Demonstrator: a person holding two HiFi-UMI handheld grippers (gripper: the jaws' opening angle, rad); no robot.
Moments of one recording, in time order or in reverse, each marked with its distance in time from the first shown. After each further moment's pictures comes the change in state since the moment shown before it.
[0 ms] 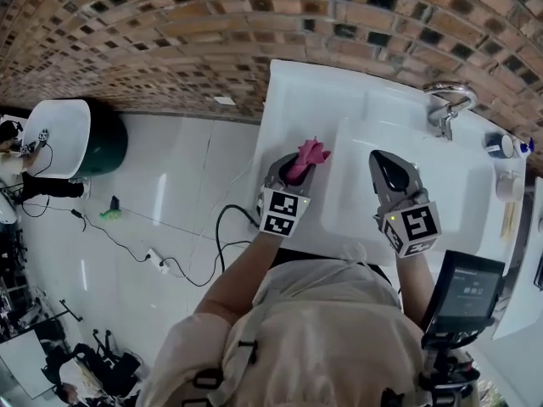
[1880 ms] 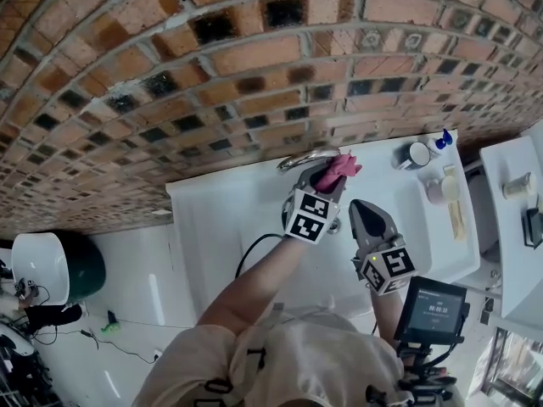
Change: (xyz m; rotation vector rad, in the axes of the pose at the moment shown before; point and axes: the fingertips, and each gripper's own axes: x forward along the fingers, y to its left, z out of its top) left arm 0.233 -0.274 0.213 0.189 -0.041 -0.488; right arm -0.133 -0.220 -0.026 0.298 -0.113 -0.400
